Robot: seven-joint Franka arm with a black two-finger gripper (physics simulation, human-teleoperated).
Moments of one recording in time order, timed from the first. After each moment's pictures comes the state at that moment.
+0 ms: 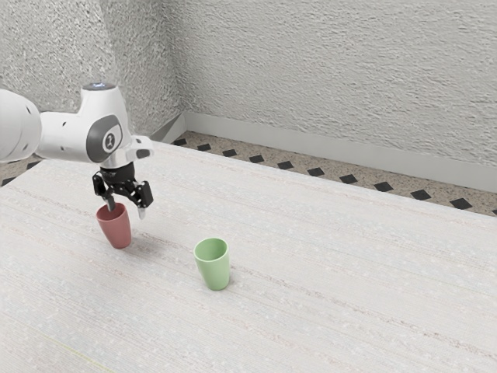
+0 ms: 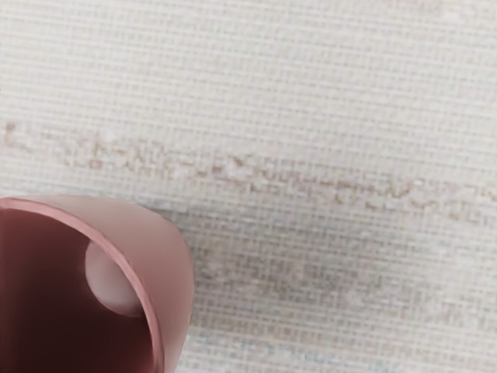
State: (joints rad) arm -0.09 0.32 0.36 -1.90 -0.05 2.16 0.15
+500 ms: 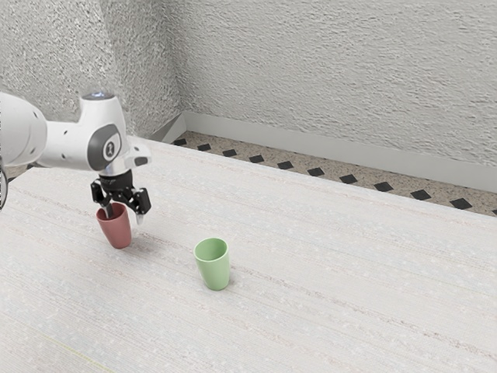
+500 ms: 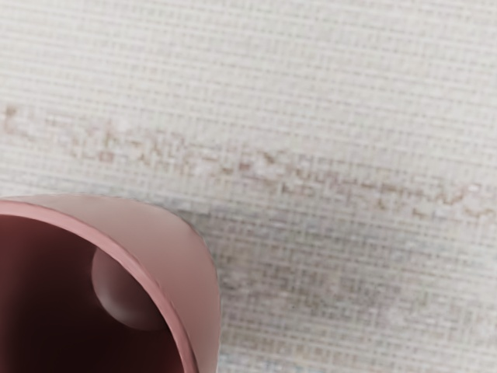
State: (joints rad) arm -0.07 0.37 0.36 -1.90 -0.07 2.19 0.16
